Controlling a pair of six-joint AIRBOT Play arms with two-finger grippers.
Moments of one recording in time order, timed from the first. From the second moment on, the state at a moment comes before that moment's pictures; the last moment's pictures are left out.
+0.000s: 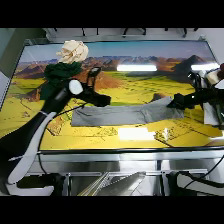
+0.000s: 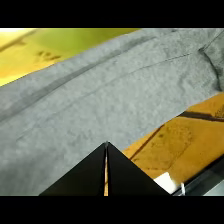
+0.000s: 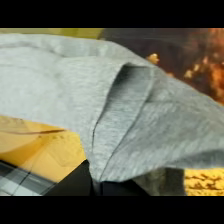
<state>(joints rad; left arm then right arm) -0.52 -1.57 1.45 1.15 -1.03 -1.56 -0.28 -1.34 1.21 -0.95 1.42 1.22</state>
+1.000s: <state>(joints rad) -0.69 -2.14 2.01 1.13 -1.13 -1.65 -0.18 -1.14 1.29 -0.81 1.45 1.41</state>
